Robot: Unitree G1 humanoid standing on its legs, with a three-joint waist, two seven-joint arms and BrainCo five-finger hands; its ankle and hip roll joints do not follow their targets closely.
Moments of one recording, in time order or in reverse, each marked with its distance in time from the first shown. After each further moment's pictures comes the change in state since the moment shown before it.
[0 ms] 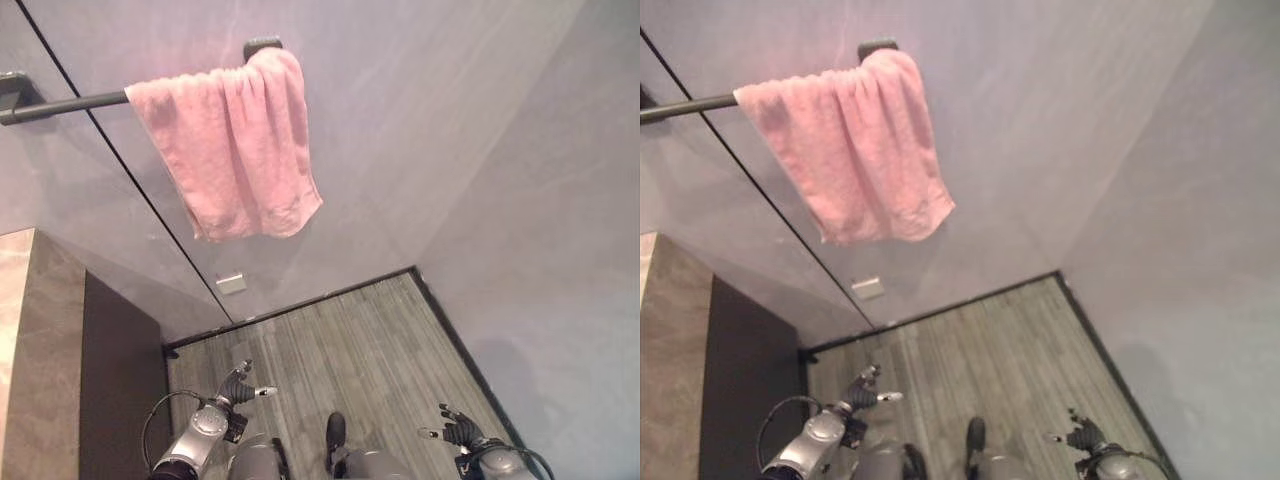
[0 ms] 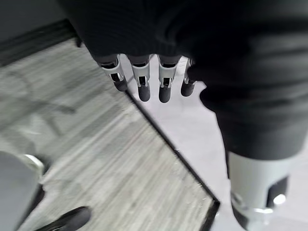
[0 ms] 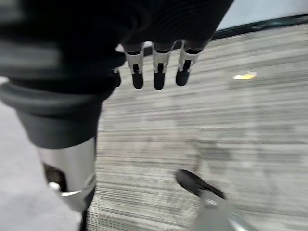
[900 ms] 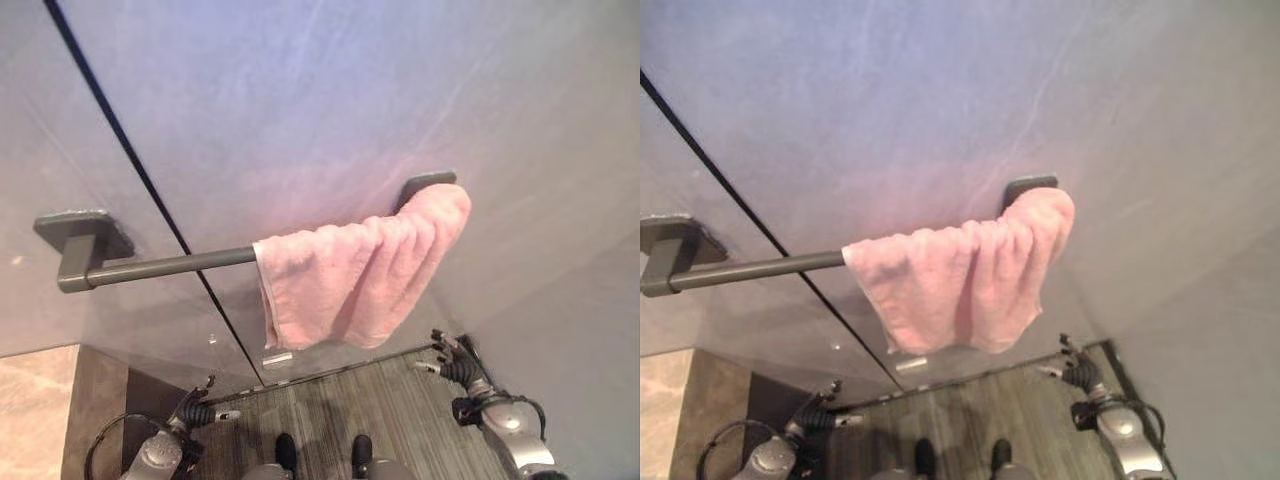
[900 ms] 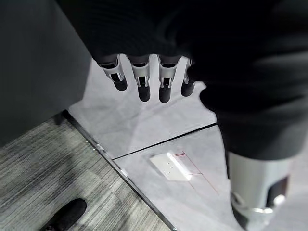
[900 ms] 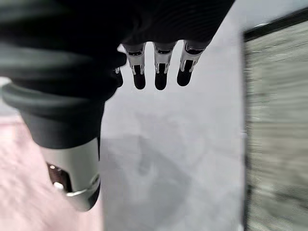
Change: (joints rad) left arm 0.312 0.173 0.120 -0.273 0.071 -0.007 -0.061; right arm 0.030 -0.104 -0.120 -0.426 0.088 -0.067 0.026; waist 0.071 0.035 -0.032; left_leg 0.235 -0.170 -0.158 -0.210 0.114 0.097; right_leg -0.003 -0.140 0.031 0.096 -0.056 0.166
